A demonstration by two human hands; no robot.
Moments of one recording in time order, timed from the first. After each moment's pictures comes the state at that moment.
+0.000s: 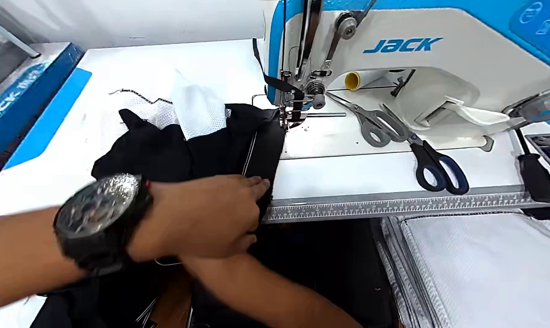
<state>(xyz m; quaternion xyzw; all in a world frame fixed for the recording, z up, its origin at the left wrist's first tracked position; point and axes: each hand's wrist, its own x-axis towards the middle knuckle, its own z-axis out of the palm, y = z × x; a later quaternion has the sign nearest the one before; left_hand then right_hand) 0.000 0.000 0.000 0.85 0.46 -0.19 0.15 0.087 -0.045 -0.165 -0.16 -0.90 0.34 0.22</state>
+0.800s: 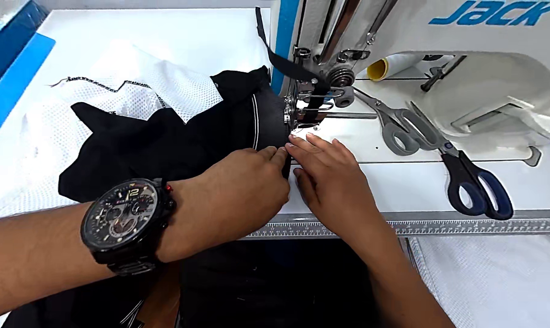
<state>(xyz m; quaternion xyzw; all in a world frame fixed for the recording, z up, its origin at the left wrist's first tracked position) 0.012 0.050 -0.034 0.84 0.53 -0.09 -0.02 0.188 0.143 -0.104 -0.25 -0.94 0.11 0.20</state>
